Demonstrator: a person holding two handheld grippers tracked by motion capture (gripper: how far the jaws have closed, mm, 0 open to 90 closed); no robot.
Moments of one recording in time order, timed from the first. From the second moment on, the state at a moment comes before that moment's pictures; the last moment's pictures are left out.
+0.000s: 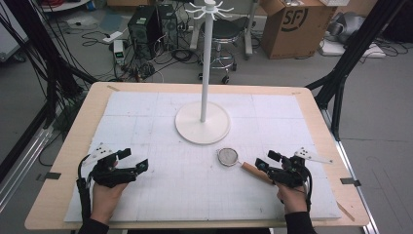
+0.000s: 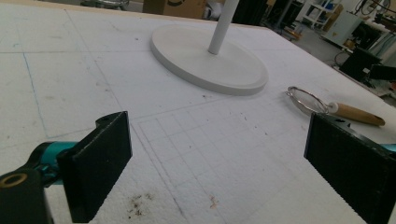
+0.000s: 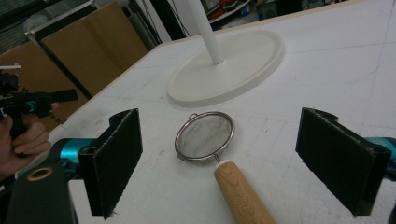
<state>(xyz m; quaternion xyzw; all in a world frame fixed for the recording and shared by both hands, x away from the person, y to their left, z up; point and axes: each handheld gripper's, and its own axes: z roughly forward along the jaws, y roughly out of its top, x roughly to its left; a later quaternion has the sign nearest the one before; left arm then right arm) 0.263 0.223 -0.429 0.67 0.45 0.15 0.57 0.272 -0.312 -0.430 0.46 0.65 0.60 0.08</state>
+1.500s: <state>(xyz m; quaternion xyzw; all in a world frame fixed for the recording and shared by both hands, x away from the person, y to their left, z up) 0.263 0.222 -0.430 0.67 0.45 0.15 0.57 0.236 -0.305 -0.438 0.44 0.71 0.55 0.07</state>
